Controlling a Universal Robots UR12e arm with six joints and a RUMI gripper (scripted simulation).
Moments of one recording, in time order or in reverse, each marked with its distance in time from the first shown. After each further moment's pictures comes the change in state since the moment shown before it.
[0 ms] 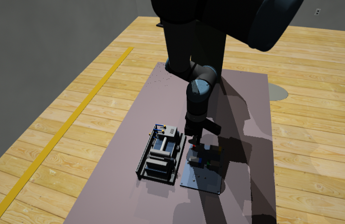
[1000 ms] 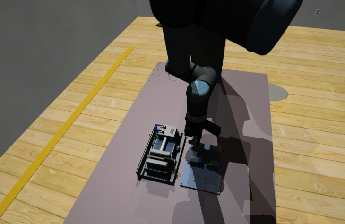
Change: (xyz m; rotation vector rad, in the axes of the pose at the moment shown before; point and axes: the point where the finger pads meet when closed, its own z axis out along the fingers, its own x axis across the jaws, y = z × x) arm 0.000 0.000 0.005 0.000 0.000 0.000
